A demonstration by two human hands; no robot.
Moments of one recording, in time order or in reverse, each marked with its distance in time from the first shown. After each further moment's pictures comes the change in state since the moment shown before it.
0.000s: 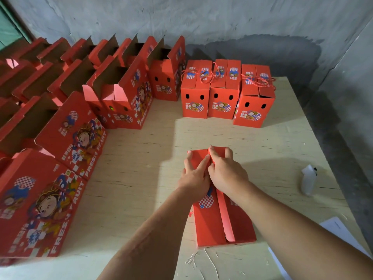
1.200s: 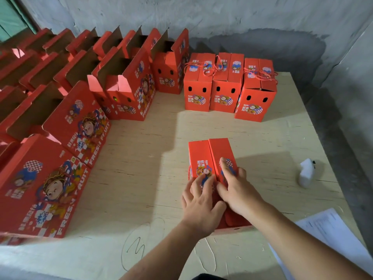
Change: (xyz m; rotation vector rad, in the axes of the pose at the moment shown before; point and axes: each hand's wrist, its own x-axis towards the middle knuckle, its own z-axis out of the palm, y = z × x) left_hand -0.097 0.000 0.054 -0.110 0.115 0.036; right_hand -0.069 0.044 0.029 0.175 -0.117 -0.001
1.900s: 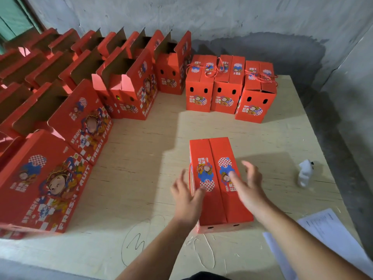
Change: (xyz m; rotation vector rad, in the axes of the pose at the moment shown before) left_hand 0.002 -0.026 -0.003 -0.592 0.234 -0.232; right_hand -0.007 0.029 0.002 0.615 0.264 0.060
